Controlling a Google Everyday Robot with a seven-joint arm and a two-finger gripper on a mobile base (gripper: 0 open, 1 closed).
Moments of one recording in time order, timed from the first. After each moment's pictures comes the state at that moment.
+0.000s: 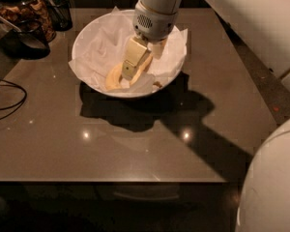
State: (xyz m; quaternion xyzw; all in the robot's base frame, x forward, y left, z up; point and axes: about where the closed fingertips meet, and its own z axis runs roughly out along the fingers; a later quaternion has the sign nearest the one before) arm 0.587 -0.009 0.914 -0.45 0.88 0.10 0.08
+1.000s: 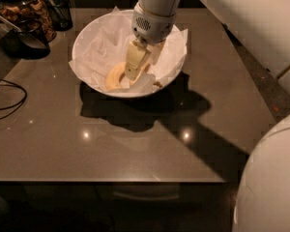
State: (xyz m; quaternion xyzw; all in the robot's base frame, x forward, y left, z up) arm 0.588 -0.008 0.908 -0.45 0.88 0.09 0.07
